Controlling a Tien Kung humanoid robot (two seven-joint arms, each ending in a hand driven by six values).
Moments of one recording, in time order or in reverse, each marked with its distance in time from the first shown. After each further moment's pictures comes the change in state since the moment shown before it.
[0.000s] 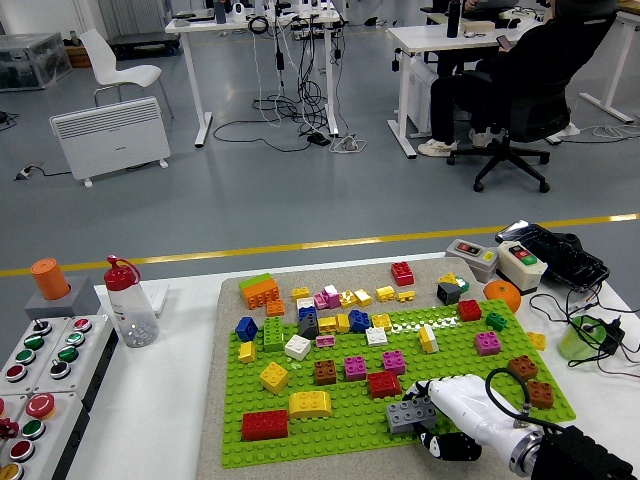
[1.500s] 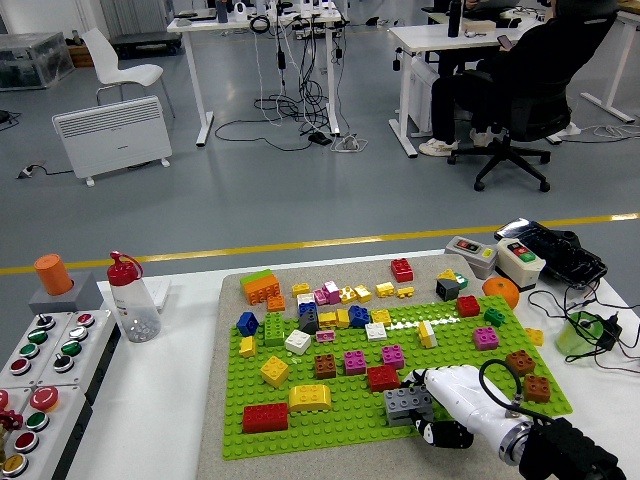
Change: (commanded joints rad) left arm -0.013 0.003 0.005 0.000 -0.007 0.000 -0.001; right arm 0.026 0.052 0.011 -0.061 -0.017 -0.007 -0.026
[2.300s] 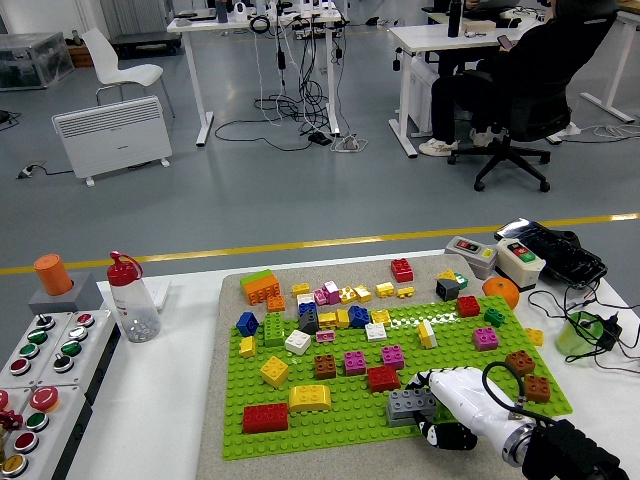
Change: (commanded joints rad) left arm 0.012 -0.003 -0.001 0.000 0.005 -0.001 0.003; right arm -0.006 0.001 0.000 -0.020 -0.005 0.003 0.011
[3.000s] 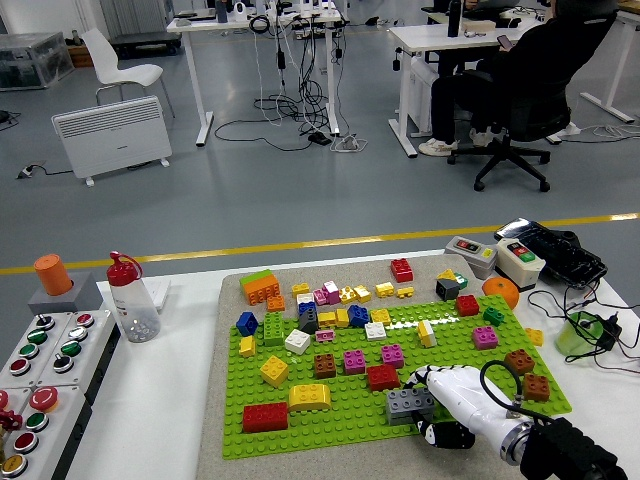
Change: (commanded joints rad) left arm -0.005 0.002 0.004 0.000 -0.008 0.000 -0.003; right arm 0.006 0.005 0.006 -0.005 0.000 0.004 0.006
